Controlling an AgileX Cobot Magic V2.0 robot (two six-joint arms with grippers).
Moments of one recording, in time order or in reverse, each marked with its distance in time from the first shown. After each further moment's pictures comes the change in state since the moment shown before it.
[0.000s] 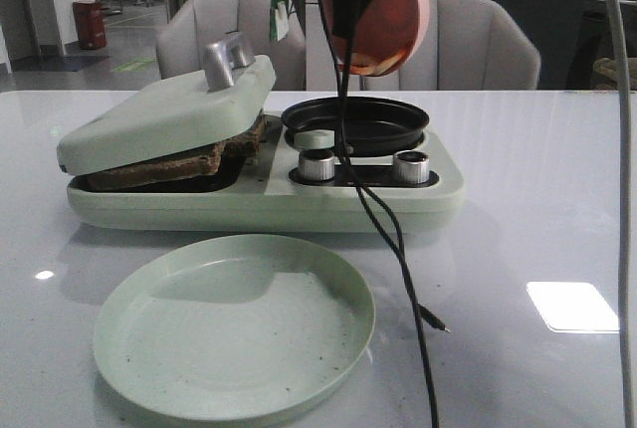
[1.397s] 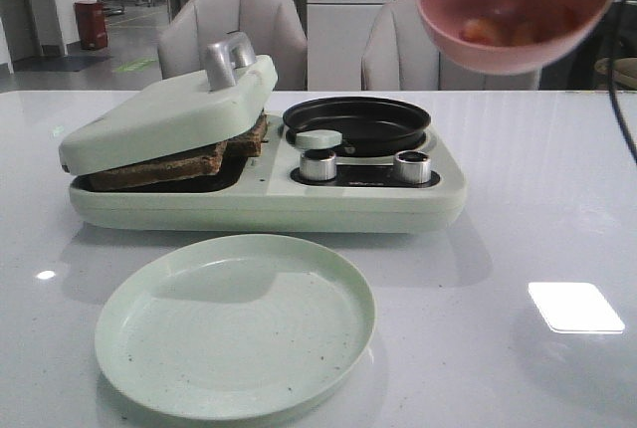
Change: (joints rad) left arm 0.000 0.000 0.000 -0.002 0.000 0.000; right arm -0.432 -0.822 0.722 1.575 -0.587 -0.692
